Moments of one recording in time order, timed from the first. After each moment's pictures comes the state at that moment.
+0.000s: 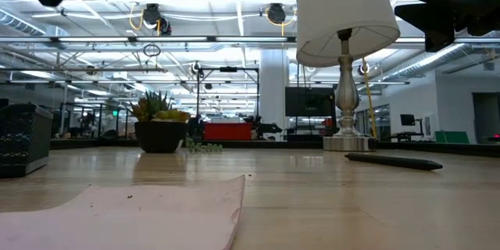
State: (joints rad) left arm -0.85 0.94 0.45 0.35 -0.69 -0.55; right arm 0.71 0.96 0.01 1.10 0.76 -0.05
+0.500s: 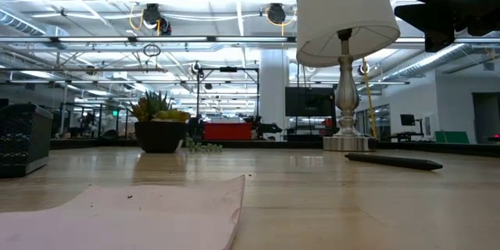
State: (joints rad) left arm -0.88 1.32 0.88 0.05 -0.70 -0.60; right arm 0.71 0.96 0.01 1.10 0.76 -0.05
